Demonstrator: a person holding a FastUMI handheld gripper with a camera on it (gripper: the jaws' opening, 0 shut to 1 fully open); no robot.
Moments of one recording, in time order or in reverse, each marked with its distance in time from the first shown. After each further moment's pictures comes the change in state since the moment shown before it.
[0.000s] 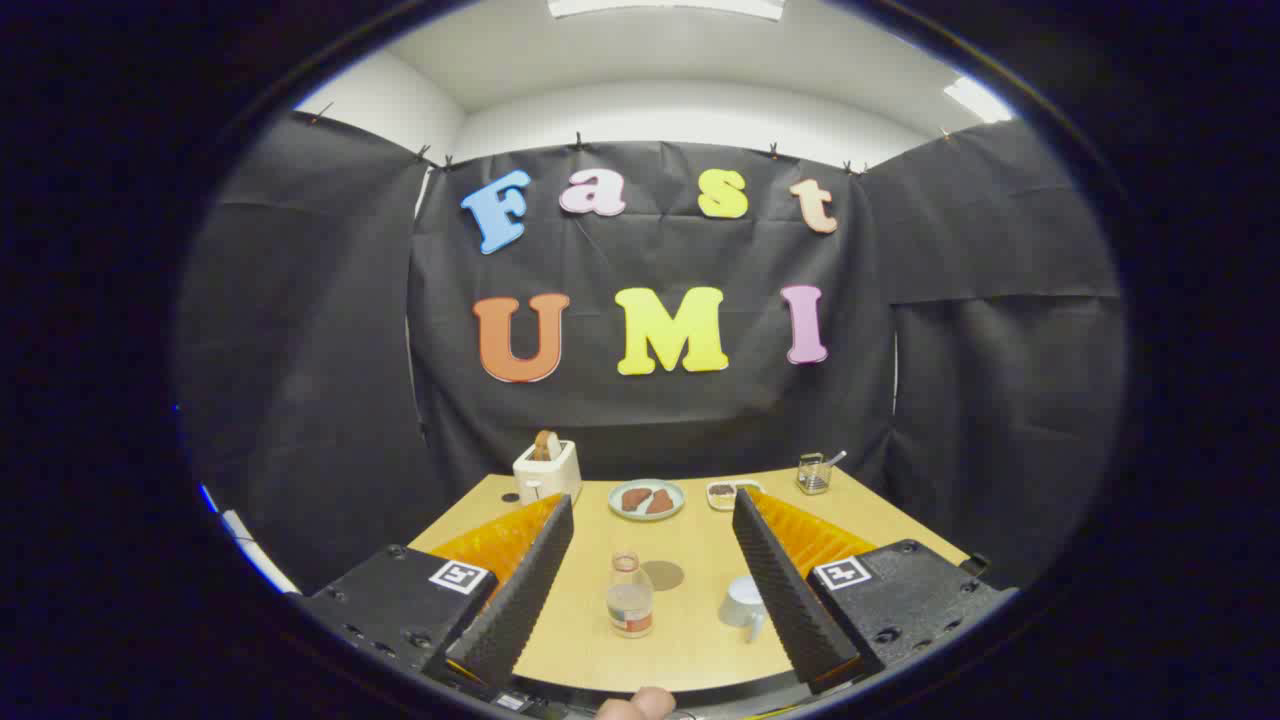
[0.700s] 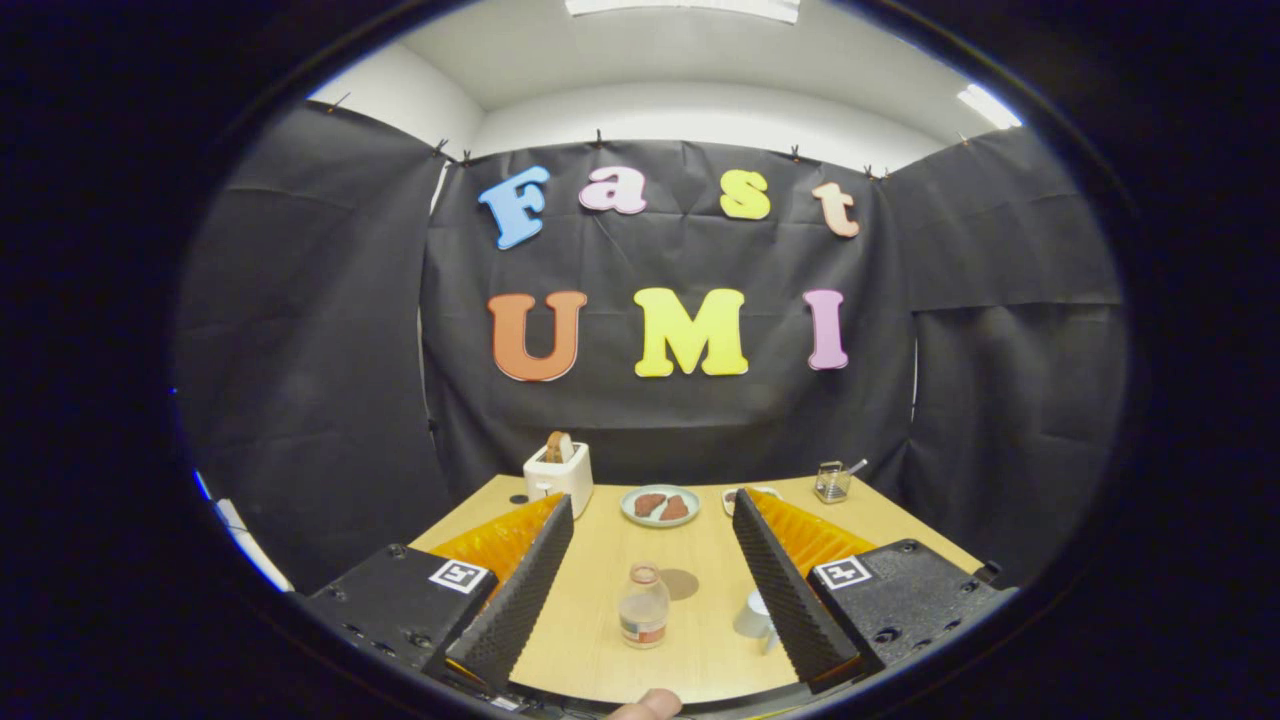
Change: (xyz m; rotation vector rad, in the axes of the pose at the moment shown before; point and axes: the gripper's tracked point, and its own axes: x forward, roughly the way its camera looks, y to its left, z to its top) arm 0.019 0.020 0.004 -0.028 -0.051 0.035
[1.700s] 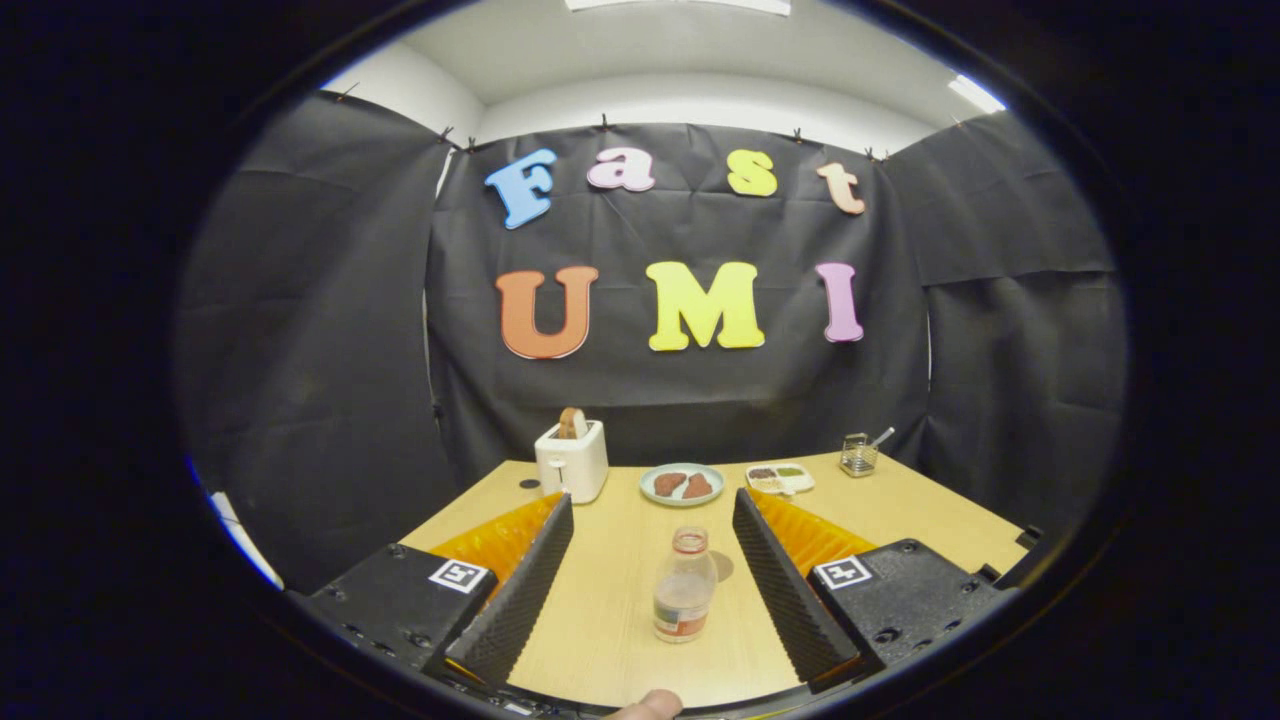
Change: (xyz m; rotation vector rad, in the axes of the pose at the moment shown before) arm 0.034 0.035 -0.083 0.025 0.014 0.005
